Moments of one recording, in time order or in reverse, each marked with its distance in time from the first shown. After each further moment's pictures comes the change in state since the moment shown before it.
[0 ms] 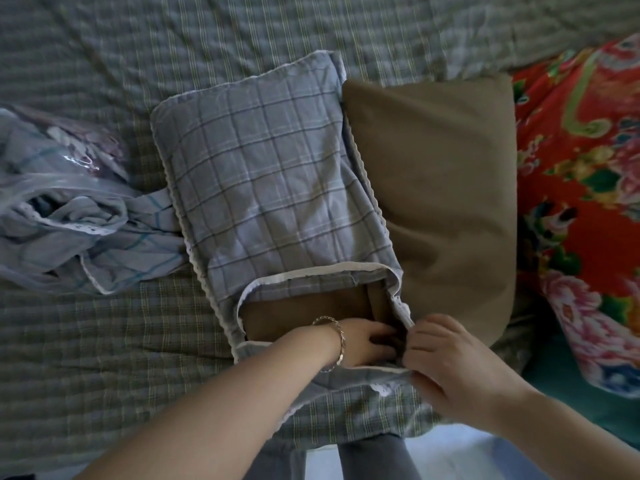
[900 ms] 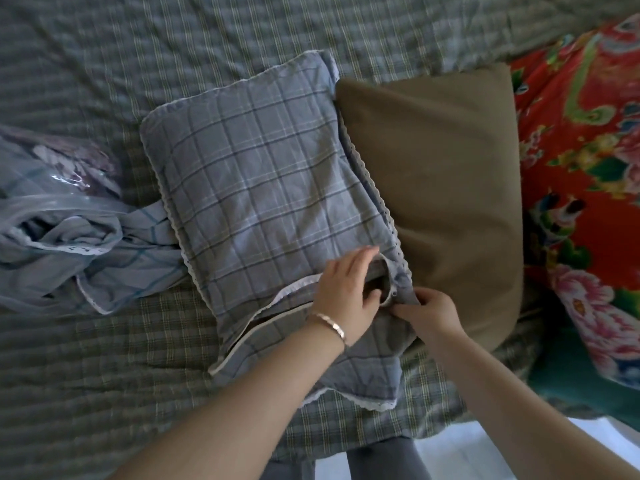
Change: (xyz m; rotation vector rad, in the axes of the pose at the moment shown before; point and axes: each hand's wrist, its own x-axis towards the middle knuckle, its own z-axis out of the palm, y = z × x) left_hand -0.004 -0.003 -0.034 0.271 0.770 0.232; right_hand 0.070 0.024 0.044 1.023 0.284 1.268
